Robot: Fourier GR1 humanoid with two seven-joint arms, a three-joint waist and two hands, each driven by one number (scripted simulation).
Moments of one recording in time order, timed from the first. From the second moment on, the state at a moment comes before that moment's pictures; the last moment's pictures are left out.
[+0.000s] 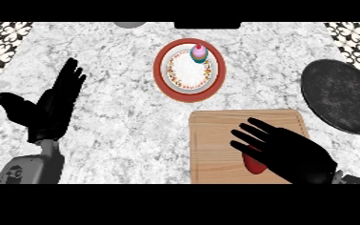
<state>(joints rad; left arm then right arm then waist) -0.15 0.20 0.05 -1.58 0.14 0.10 0.22 -0.15 -0.66 0.51 -1.92 1.09 0.57 -0.27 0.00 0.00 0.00</state>
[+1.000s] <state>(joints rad) -0.17 0.17 0.07 -1.59 0.11 0.08 0.25 -0.16 -0.45 0.48 -1.66 1.29 0.50 -0.39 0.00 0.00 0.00</state>
